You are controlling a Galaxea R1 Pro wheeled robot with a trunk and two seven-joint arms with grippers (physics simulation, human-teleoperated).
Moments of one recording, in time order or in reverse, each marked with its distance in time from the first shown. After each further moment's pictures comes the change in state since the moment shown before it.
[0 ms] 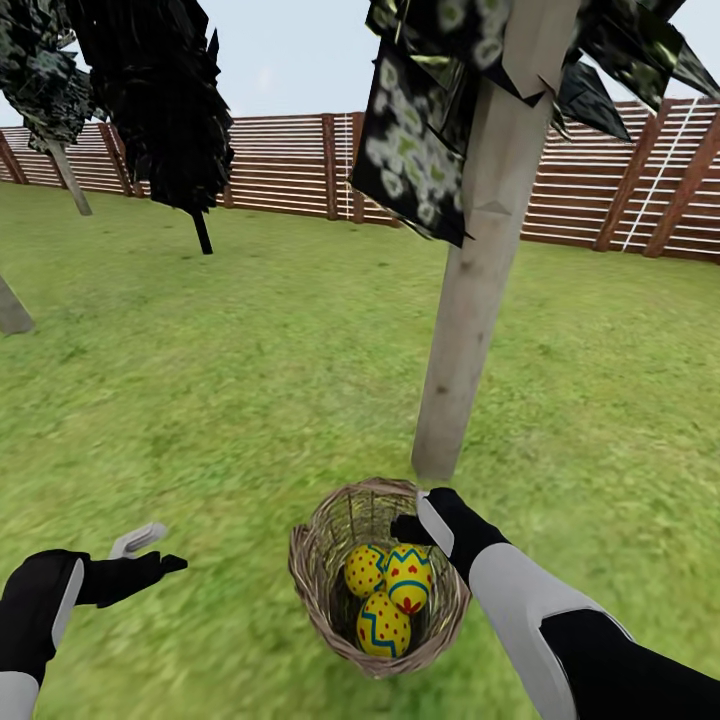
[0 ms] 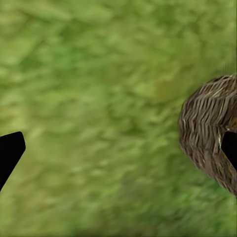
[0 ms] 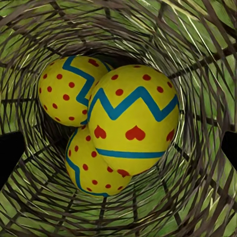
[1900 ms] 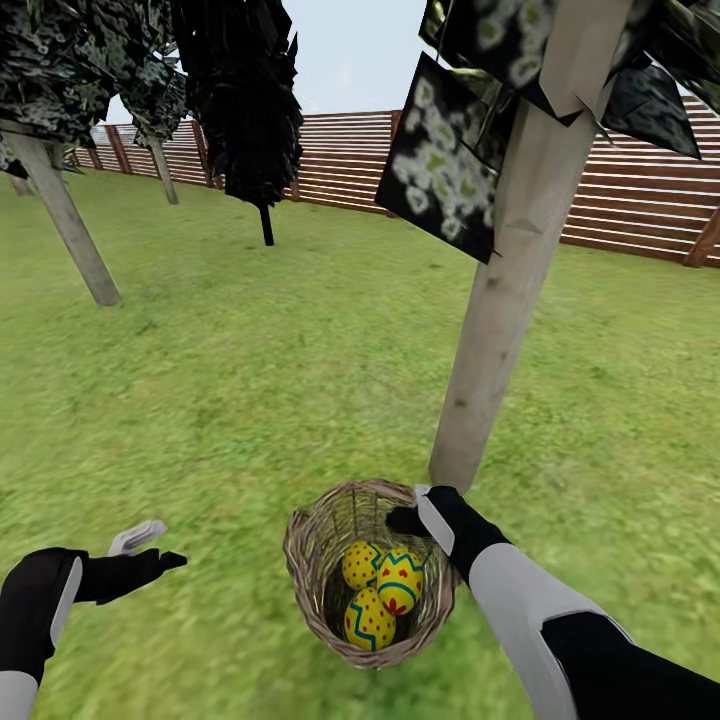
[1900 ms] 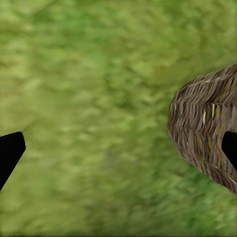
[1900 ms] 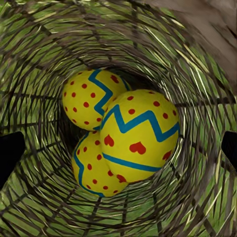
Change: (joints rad) left arm -0.001 0.002 0.001 -0.012 0.003 -0.006 -0.003; right arm 0.006 0.000 -0.002 -0.031 0.001 -0.052 0.055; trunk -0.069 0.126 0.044
